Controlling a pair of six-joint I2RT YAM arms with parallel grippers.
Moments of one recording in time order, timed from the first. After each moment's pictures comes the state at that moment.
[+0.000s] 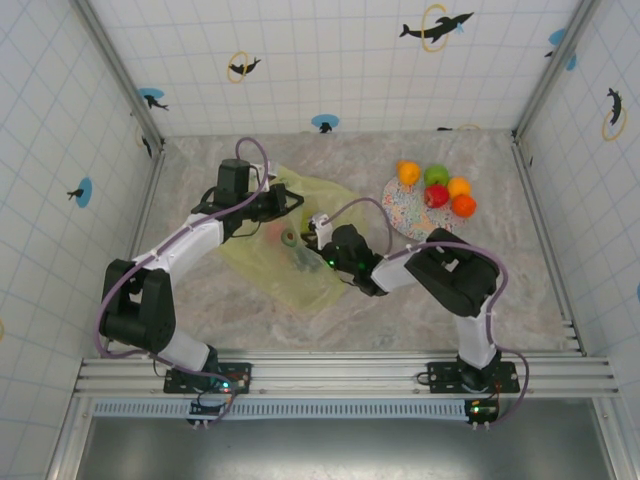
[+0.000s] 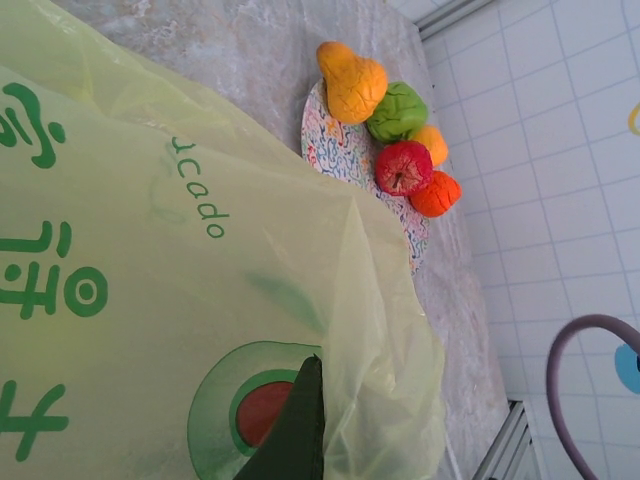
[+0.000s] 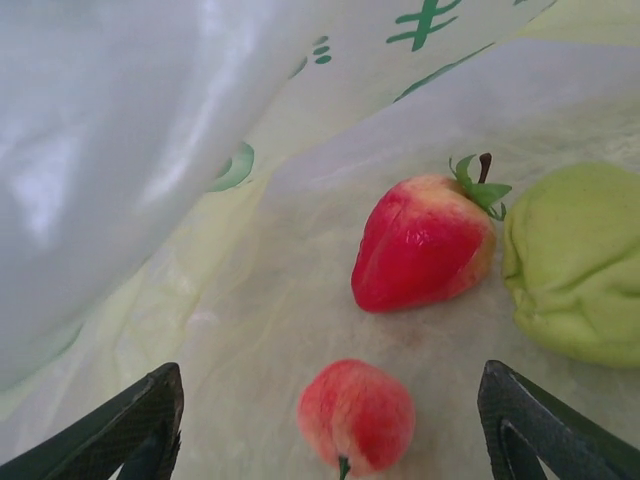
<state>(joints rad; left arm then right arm) -0.33 1.53 1.02 -0.12 0.67 -0.60 0.89 1.95 0.82 0.83 -0.19 0.35</state>
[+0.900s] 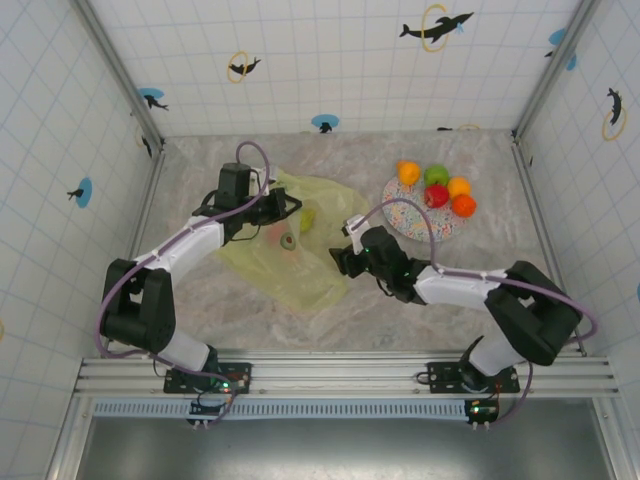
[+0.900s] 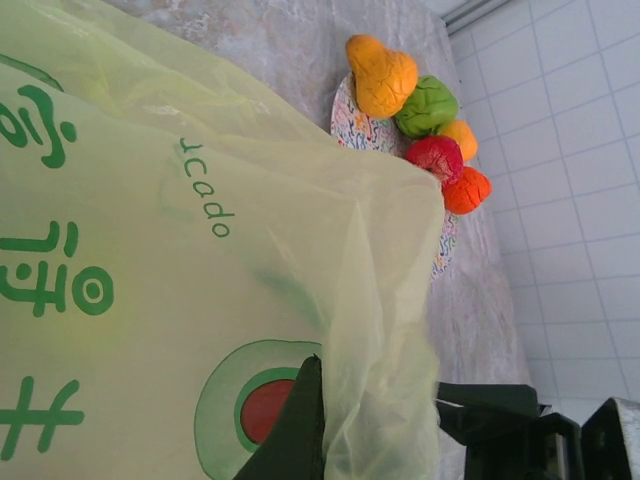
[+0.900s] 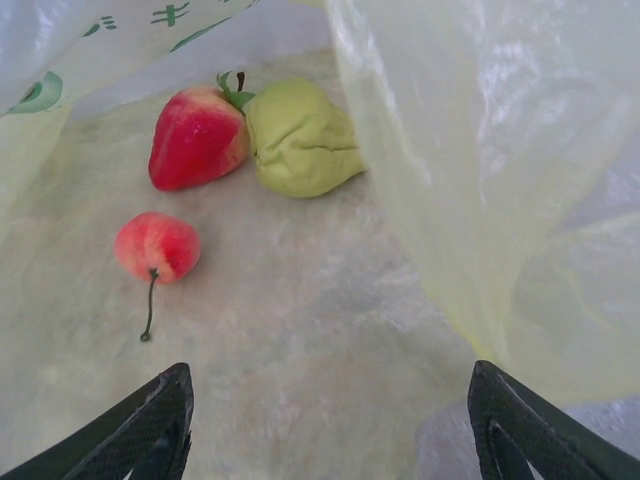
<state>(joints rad) -0.33 1.53 1.00 -0.12 0.63 -0.57 0.84 1.48 0.63 0.31 0.08 0.15</state>
